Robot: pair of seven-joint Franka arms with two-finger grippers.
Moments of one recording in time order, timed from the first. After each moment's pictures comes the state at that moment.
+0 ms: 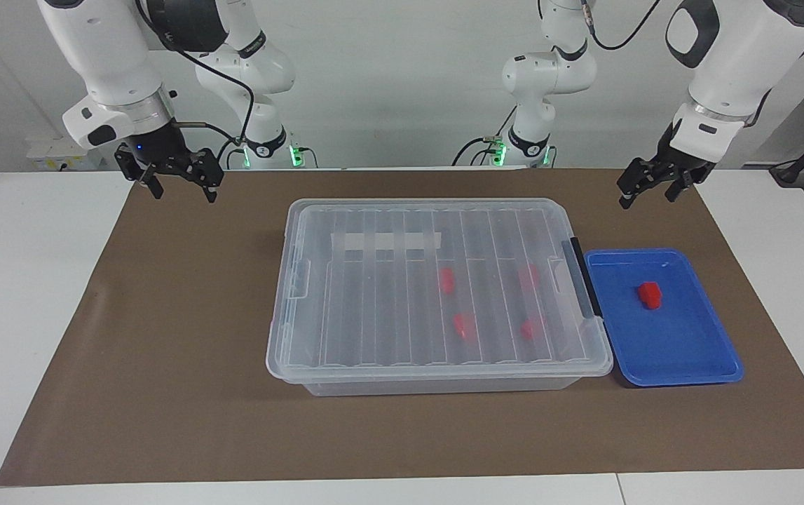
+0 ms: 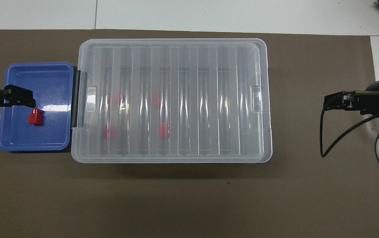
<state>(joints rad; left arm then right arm) 0.00 -0.03 -0.05 -1.66 -0.02 1.65 -0.15 0.00 -0.04 0.06 -1.72 -0.02 1.73 0.18</state>
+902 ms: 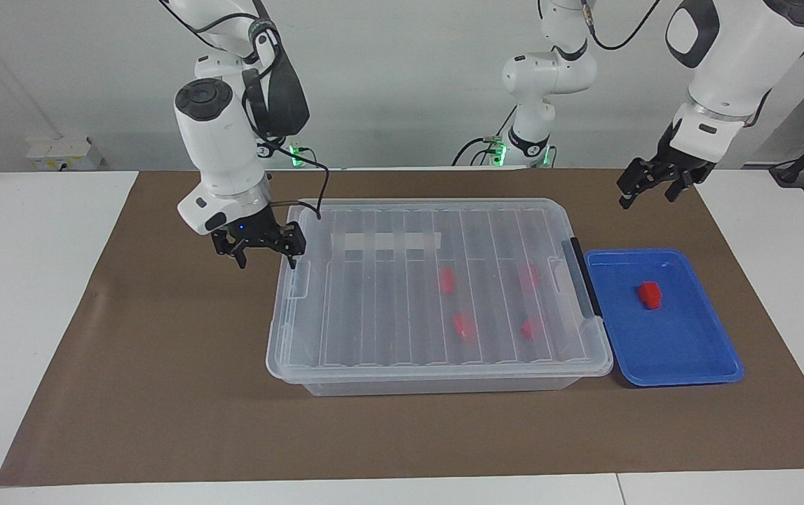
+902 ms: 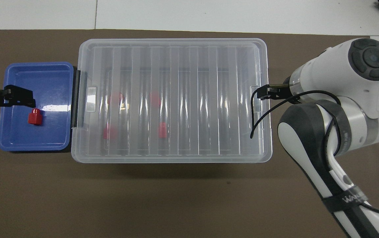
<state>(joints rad) 0.00 -0.03 -0.05 -1.66 -0.02 1.65 -0.15 0.17 0.15 0.06 -1.74 -0.02 1.97 0.29</state>
